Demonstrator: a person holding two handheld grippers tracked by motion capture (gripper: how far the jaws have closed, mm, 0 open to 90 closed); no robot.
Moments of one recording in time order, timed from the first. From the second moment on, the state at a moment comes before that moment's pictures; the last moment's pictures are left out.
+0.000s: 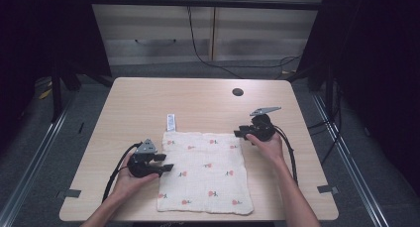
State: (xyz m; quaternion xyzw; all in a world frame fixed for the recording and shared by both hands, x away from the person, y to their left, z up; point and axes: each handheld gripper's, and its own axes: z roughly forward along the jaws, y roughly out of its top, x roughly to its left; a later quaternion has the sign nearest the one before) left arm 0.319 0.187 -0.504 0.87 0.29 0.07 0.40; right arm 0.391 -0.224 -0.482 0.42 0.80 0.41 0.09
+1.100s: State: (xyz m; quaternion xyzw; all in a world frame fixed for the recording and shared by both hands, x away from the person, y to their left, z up) left arm 0.385 0.197 -0.483 0.84 0.34 0.08 0.42; right arm 0.391 -0.214 -0.496 0.42 0.81 0.40 0.08
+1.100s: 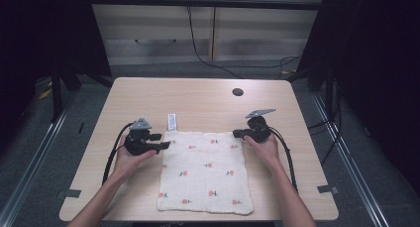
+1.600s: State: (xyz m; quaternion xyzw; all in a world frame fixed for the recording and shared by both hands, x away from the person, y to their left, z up) left arm 0.419 0.178 -0.502 0.85 0.36 0.09 0.37; right arm 0.387 -0.214 -0.499 0.42 0.80 0.42 0.08
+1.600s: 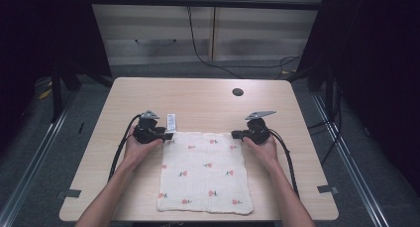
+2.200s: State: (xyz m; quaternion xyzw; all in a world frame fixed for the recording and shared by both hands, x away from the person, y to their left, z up) left arm 0.410 0.175 -0.502 0.84 0.35 0.09 0.40; right arm 0.380 -0.225 -0.492 0.42 0.79 0.44 0.08
